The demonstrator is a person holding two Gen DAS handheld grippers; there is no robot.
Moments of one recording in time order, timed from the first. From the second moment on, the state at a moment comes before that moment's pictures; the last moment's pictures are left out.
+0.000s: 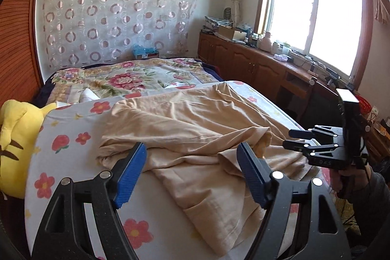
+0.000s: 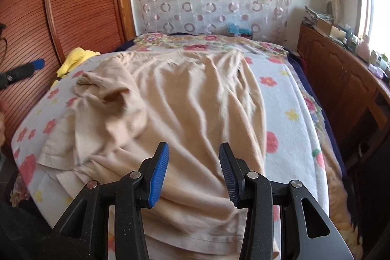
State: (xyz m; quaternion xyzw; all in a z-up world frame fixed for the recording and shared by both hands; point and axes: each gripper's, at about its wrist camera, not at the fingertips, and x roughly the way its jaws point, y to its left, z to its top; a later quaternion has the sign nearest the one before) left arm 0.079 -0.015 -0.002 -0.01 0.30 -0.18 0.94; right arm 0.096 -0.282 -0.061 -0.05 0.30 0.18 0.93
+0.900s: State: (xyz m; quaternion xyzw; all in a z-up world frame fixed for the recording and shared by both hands) left arm 0.074 0.018 -0.037 -0.04 0.32 -0.14 0.94; right arm 0.162 -0.180 -0.058 -0.08 0.34 0.26 0.90
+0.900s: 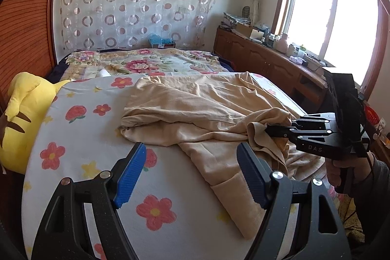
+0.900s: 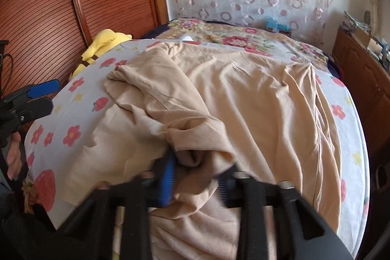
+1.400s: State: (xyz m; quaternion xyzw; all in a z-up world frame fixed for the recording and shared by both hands) left arm 0.069 0.017 -0.034 -0.04 0.31 -0.15 0.94; right arm 0.083 -0.253 -0.006 -0.06 0.22 0.24 0.94
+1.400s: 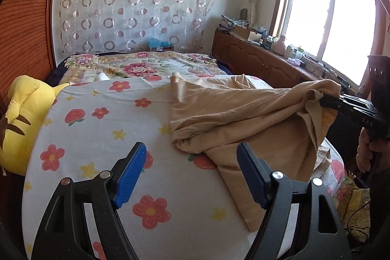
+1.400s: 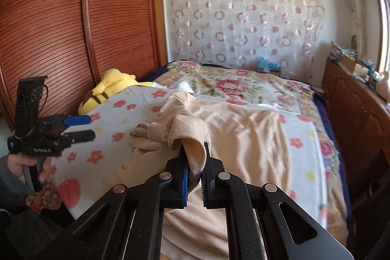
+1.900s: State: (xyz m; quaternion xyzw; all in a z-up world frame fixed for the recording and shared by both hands) left arm 0.067 0.009 -0.026 -0.03 0.30 -0.15 0.94; right arm 0.048 -0.319 -0.046 -0.01 0.28 0.14 0.95
